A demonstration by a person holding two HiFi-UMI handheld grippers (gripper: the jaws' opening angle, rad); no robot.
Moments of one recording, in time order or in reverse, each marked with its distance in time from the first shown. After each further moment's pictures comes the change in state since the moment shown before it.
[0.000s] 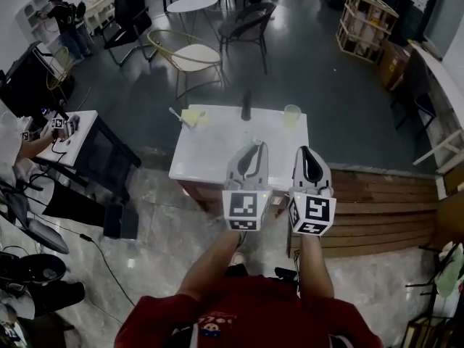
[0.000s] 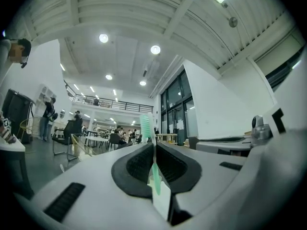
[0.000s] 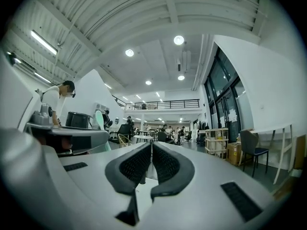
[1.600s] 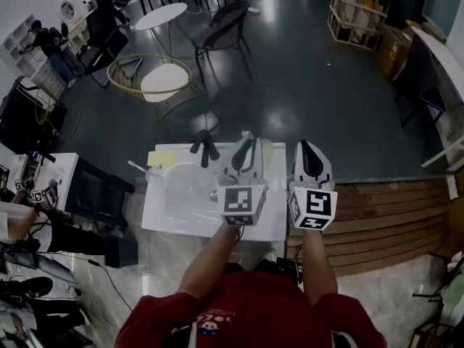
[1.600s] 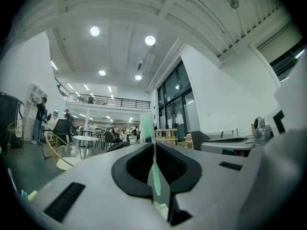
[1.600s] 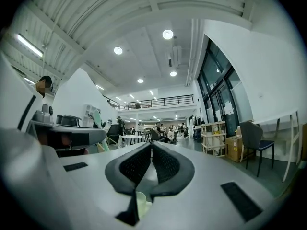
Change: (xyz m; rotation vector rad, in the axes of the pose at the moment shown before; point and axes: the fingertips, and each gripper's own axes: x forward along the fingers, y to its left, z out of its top) left arm 0.275 -0.047 -0.049 0.051 0.062 -0.028; right arm 0.182 -0.211 -0.055 0.076 0.006 -0.039
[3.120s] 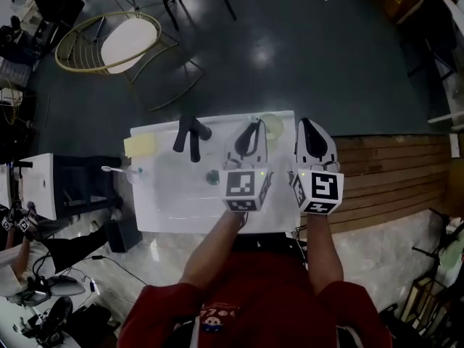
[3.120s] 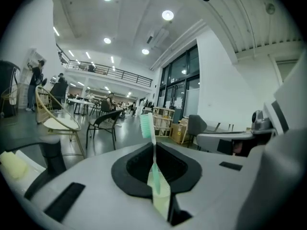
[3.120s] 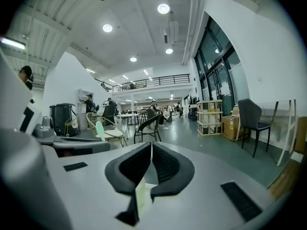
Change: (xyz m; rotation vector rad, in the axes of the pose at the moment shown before) left arm 0.085 0.050 -0.153 -0.210 0.254 -0.074; right arm 0.097 0.003 -0.131 0.045 0.262 -0.045
